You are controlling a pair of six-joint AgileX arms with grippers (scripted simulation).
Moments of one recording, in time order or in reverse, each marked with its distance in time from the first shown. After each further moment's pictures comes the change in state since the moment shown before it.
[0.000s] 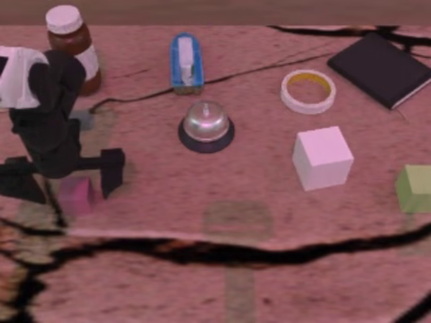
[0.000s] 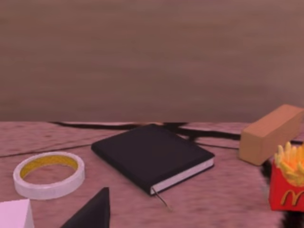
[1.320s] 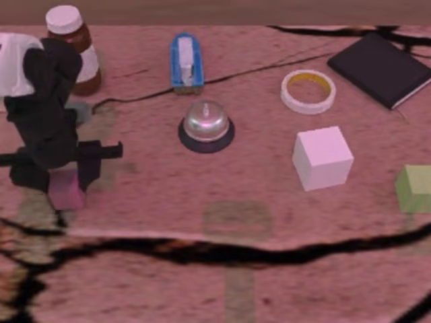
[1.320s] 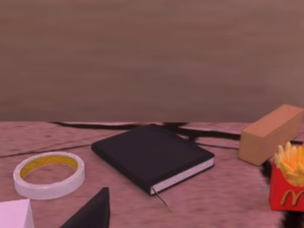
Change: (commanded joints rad) left arm 0.009 -0.063 0.061 -0.091 -0.010 0.002; right arm 0.000 0.000 0.000 0.000 0.000 0.000
